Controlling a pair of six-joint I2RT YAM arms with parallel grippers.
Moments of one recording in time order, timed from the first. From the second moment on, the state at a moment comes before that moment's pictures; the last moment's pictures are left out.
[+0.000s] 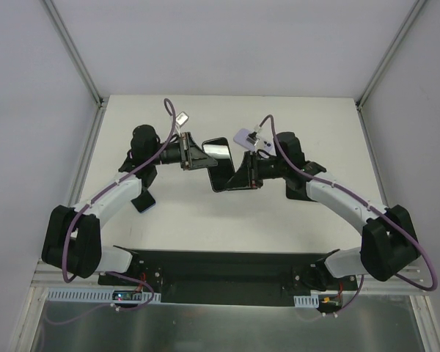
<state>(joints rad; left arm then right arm) -0.33 1.34 0.82 0.38 1.05 -1.07 0.56 1.39 0.94 -0.12 -0.86 0.74</state>
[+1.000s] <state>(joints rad) -0.33 1.50 0.76 1.05 1.03 -1.53 0.58 1.37 0.90 0.18 -0.92 0.95</state>
